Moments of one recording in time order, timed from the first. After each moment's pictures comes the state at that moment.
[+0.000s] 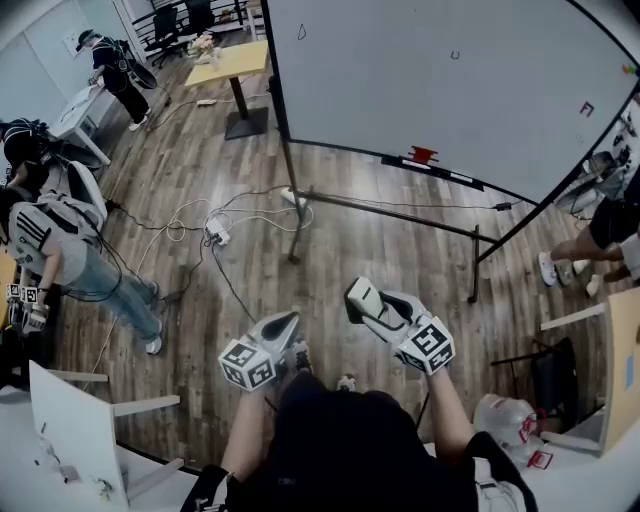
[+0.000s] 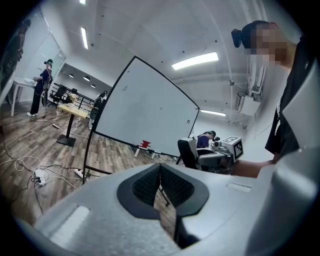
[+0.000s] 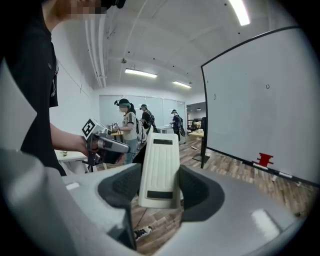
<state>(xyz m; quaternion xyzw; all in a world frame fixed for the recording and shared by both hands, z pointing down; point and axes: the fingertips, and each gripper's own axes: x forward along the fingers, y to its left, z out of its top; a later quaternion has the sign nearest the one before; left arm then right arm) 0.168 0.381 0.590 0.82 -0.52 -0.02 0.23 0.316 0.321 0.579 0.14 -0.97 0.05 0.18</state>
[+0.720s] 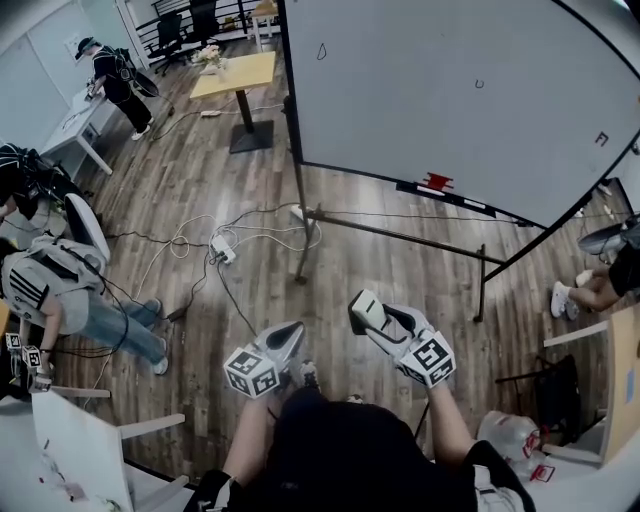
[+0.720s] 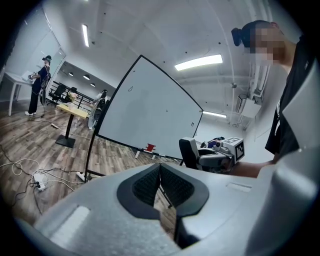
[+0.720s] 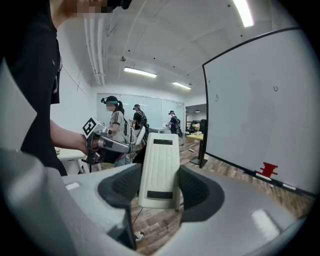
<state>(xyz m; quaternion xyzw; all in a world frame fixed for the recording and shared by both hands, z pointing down) 0.093 0.320 0.586 0.83 -0.51 -0.02 0.23 0.242 0.265 0.570 0.15 -0.97 0.04 0.18</state>
